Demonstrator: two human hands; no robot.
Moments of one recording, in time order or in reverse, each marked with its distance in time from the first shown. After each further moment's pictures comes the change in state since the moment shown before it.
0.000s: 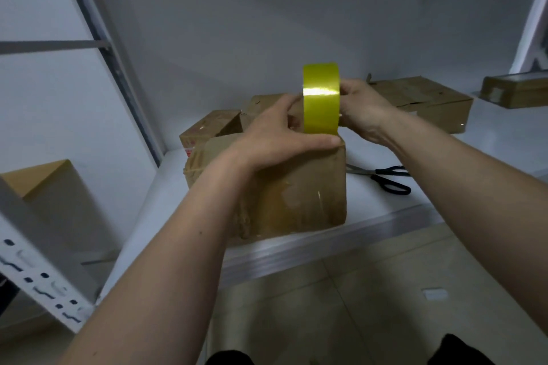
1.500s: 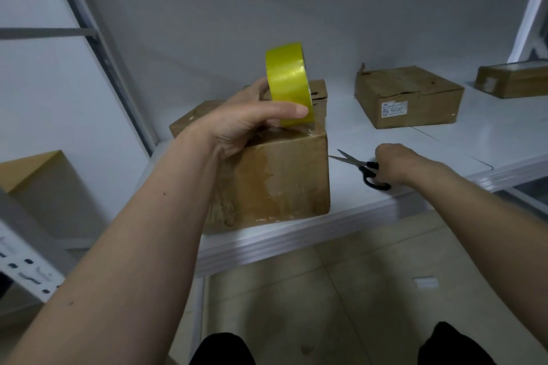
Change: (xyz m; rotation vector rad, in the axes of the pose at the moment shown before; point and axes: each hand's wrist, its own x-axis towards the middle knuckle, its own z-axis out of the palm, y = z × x) left_hand 0.015 -0.010 -0.002 -0.643 -0.174 0.016; right_hand -0.057 0.078 -0.062 -1.306 -0.110 0.594
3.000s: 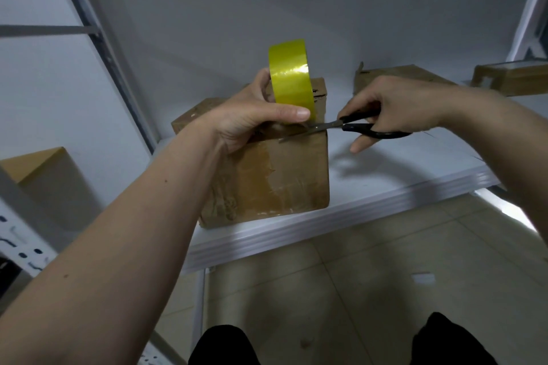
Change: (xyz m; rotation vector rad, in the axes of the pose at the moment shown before) left_hand -0.001 -0.001 0.001 -0.059 -0.039 0.052; right_hand -0.064 -0.018 -0.101 0.236 -0.002 -0.588
